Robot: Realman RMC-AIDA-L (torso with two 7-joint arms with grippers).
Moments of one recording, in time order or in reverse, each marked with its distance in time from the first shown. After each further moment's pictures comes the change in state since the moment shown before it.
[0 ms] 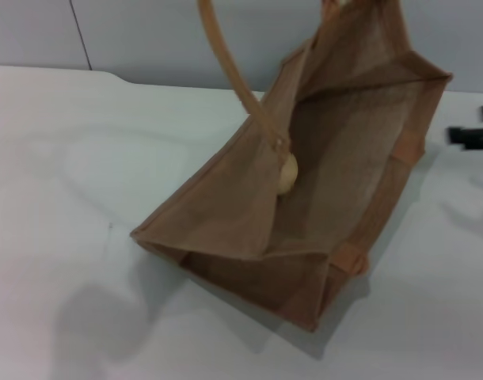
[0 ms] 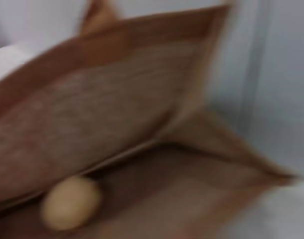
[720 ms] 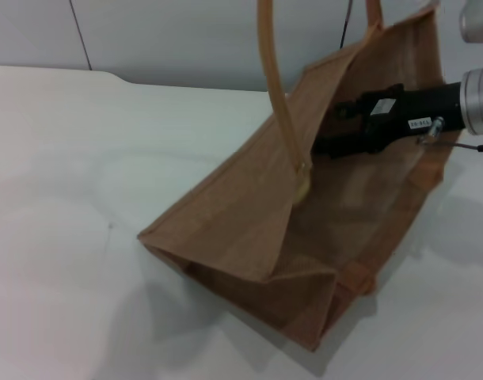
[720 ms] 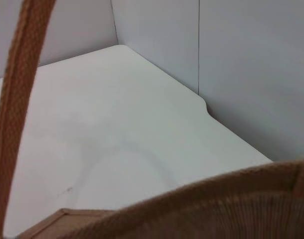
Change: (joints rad) left arm -0.166 -0.001 0.056 0.064 0.071 -0.183 0.002; right arm 0.226 0.013 -0.262 0.236 0.145 0.059 -0.089
